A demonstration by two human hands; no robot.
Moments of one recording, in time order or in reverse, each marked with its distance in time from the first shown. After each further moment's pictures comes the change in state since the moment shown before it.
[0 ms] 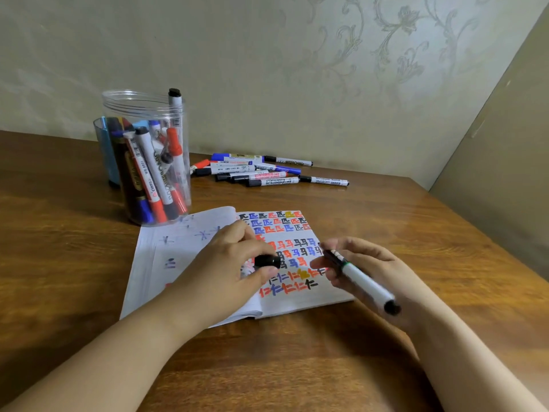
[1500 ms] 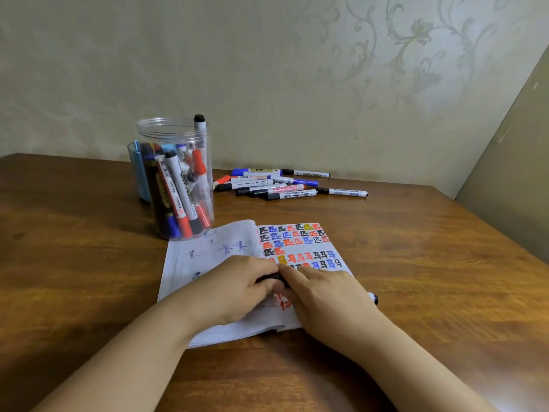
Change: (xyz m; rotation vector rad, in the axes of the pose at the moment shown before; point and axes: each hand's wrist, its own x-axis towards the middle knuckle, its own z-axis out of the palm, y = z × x) left_hand 0.008 -0.009 -0.015 -0.019 -0.350 -0.098; right_hand 0.031 0.045 0.052 -1.734 0.062 -0.997
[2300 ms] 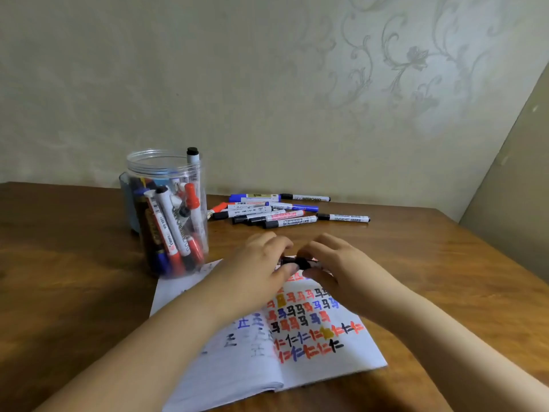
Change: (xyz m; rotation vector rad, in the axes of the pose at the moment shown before) left_hand 0.061 0.010 -0.024 0.306 0.283 0.088; right_hand 0.053 0.074 -0.020 0.330 -0.105 0.097
